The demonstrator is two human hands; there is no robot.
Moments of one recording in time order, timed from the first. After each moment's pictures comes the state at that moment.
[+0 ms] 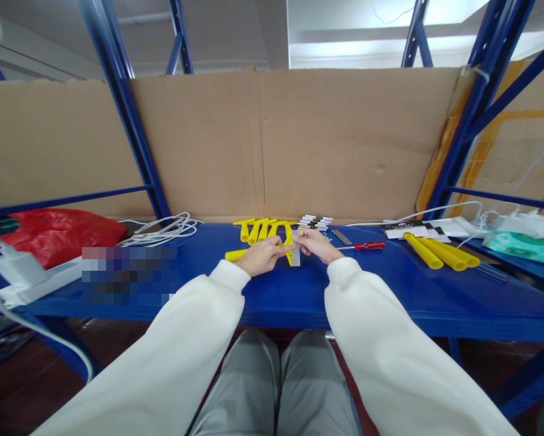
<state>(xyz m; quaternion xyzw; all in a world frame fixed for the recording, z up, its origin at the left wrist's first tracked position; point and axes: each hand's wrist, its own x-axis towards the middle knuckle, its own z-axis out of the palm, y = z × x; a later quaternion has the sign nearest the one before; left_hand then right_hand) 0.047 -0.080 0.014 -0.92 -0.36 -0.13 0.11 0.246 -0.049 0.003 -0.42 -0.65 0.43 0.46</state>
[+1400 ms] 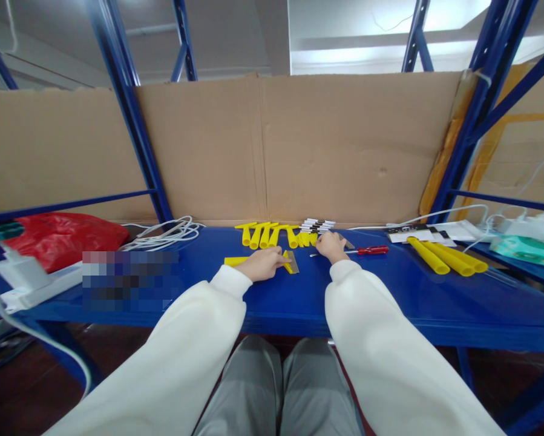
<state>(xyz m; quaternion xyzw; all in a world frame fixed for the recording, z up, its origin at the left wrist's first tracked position) 0.049 -0.084 0.019 -0.91 -0.41 -0.03 0.08 0.260 -0.032 0.015 -0.77 -0.63 -0.01 0.15</state>
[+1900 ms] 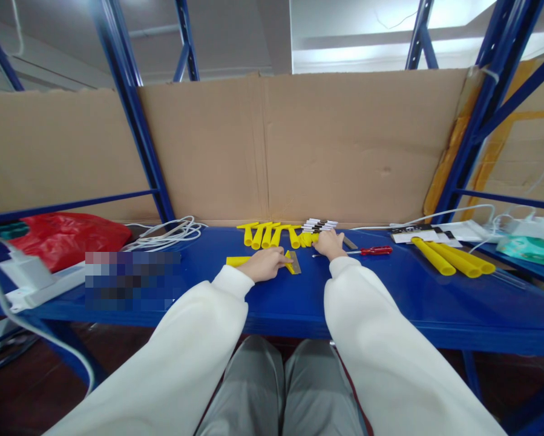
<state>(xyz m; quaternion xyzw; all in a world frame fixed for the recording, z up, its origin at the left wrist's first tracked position) 0.049 -0.081 0.016 -0.91 -0.40 -0.06 0.08 0.255 -0.019 0.014 -0.74 -0.67 -0.07 0.09</state>
